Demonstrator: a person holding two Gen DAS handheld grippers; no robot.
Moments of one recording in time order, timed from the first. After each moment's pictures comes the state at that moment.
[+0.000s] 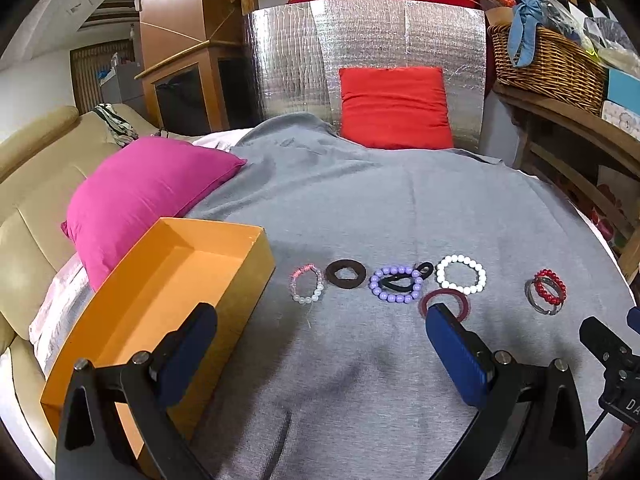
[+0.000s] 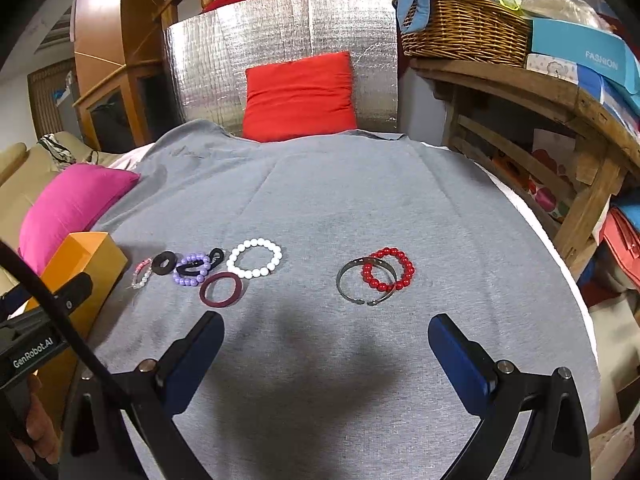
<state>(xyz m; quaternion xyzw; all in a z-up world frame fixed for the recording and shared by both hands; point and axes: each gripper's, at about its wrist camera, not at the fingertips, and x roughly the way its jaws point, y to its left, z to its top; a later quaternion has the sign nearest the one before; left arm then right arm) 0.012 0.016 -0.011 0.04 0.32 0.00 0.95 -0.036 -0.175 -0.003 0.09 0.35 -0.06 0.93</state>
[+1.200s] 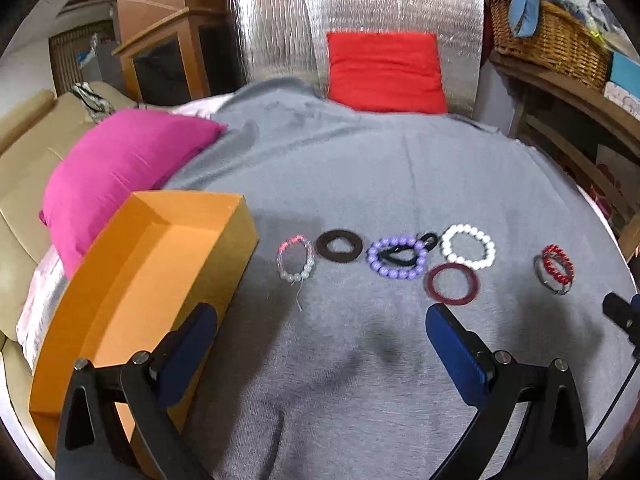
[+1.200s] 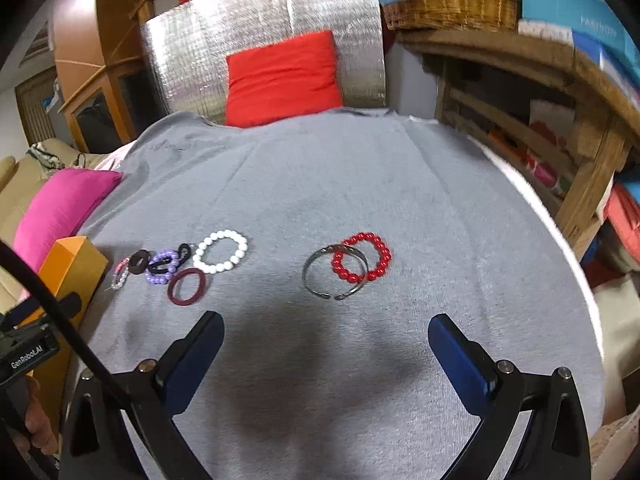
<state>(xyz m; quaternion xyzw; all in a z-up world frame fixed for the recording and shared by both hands) 0.046 0.020 -0.037 0.04 0.39 -0.02 0.92 -0.017 -0.222 -0.026 0.13 0.39 -0.06 0.91</state>
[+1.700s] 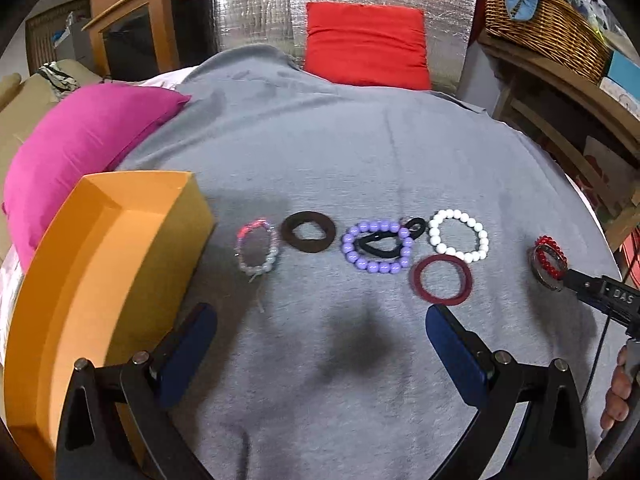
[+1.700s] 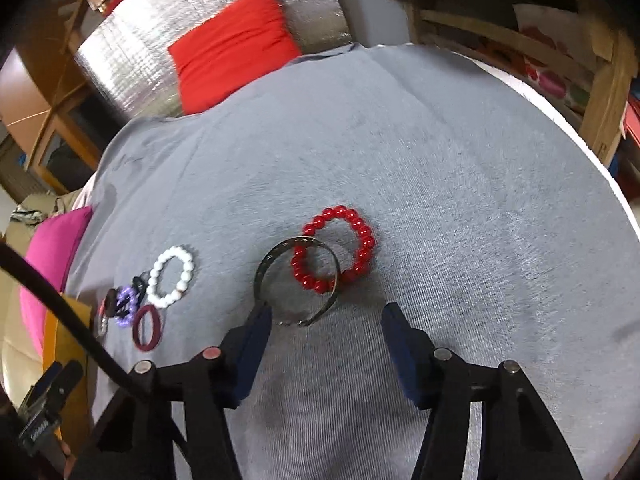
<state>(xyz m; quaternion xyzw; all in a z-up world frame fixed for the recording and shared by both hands) 0.077 0.008 -0.059 0.02 0.43 -0.07 0.90 0.042 -0.269 -0.081 0.25 0.45 -0.07 0.85</state>
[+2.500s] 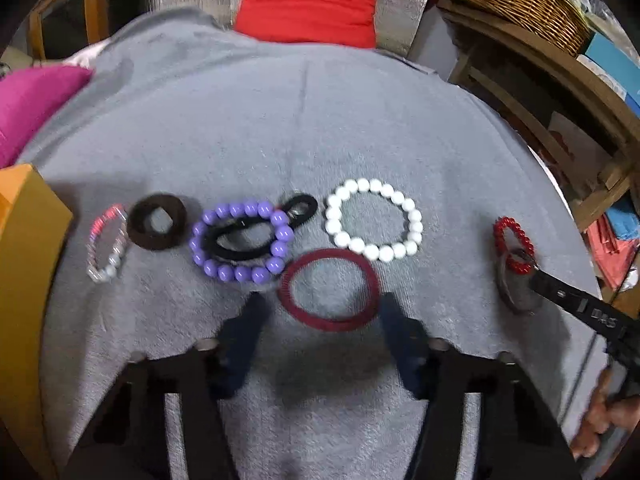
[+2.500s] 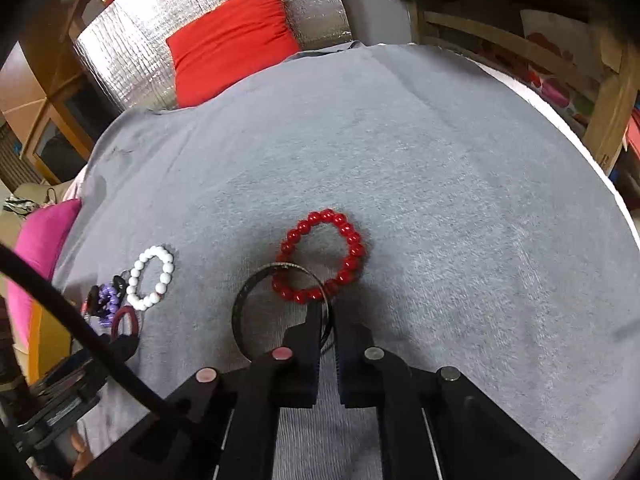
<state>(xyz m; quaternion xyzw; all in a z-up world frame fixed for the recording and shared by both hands) 0.115 -0.063 -0.095 0.00 0.48 -0.17 0.86 0.060 -0.271 -0.090 0.24 0.46 -0.07 0.85</state>
